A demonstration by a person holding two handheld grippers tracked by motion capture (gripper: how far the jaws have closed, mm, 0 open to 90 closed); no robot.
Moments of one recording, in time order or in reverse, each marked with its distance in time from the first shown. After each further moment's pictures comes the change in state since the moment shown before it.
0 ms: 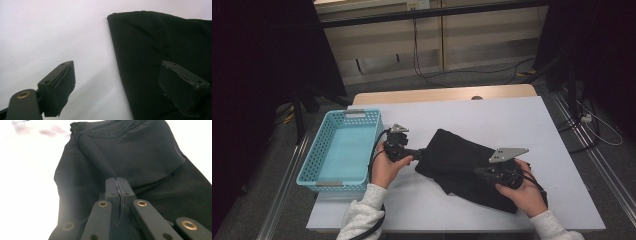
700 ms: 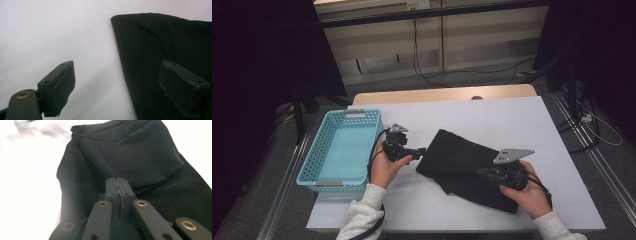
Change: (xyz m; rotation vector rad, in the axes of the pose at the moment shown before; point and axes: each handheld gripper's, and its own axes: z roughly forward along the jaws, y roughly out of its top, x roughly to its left) left arm 0.001 0.000 -0.002 -0.005 0.010 0.004; right arm 0.000 -0.004 -0.010 -0.007 0.000 0.005
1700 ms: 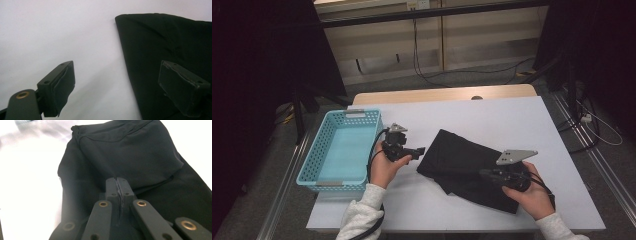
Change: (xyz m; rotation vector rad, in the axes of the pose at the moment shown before) left arm 0.001 0.000 -0.001 0.001 0.007 0.005; right arm -0.001 -0.003 -0.007 -0.003 0.000 -0.003
